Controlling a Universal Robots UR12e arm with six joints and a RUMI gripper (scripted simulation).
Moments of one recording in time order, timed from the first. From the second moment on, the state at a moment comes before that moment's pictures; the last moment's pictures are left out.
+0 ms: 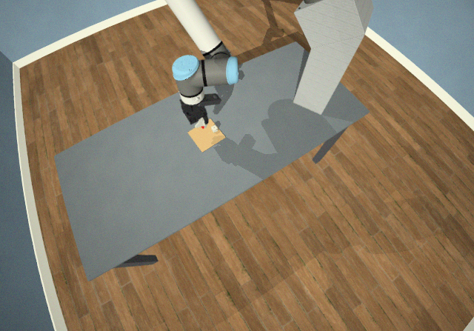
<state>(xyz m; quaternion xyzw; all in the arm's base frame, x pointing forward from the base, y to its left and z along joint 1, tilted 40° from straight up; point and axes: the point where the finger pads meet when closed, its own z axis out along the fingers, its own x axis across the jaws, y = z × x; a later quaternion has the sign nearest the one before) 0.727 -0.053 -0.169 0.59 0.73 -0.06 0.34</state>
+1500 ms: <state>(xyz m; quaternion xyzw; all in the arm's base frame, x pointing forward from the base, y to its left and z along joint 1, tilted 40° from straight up) 0.761 -0.091 -0.230 0.59 0.73 -0.06 0.34</state>
